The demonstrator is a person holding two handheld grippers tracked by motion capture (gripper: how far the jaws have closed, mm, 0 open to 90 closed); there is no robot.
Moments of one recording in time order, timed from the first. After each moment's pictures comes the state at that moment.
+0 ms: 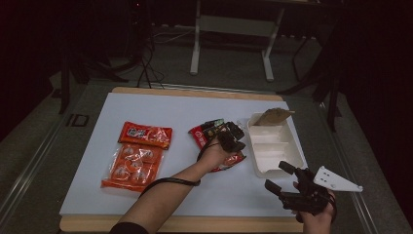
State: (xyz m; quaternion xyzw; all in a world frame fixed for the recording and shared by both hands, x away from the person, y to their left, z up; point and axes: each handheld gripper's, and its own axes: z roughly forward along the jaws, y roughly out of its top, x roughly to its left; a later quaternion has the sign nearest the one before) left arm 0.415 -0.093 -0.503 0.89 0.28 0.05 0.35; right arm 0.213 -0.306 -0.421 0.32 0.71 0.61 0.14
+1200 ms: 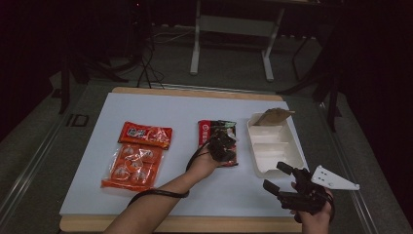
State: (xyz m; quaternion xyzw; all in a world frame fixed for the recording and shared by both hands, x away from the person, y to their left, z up) left arm 0.384 -0.053 -0.508 0.89 0.31 0.03 0.35; right arm 0.216 -0.303 -0.423 0.33 0.71 0.60 0.13
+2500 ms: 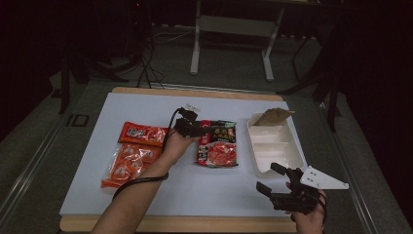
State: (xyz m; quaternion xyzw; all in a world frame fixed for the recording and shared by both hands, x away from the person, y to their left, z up) left arm 0.445 0.048 -0.495 0.79 0.45 0.08 0.41; right arm 0.217 -0.288 -0.428 0.31 0.74 0.58 0.15
